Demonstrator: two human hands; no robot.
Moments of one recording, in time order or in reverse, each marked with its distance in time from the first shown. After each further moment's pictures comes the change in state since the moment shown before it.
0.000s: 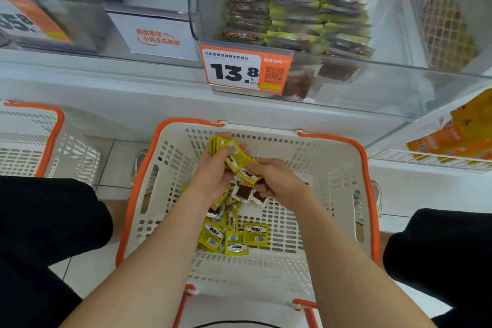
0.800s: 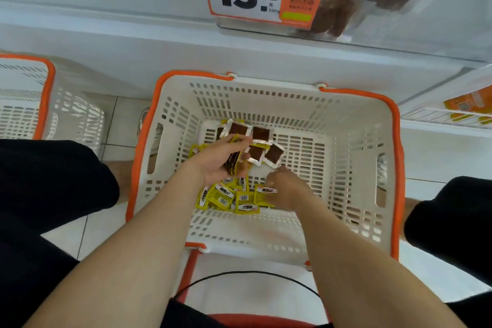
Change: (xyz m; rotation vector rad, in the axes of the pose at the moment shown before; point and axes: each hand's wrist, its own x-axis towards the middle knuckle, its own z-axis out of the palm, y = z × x) left_hand -0.005 -0.029 -0.053 0.306 -0.103 -0.473; right_hand 0.026 0.145 -0.018 -1.338 -0.021 0.028
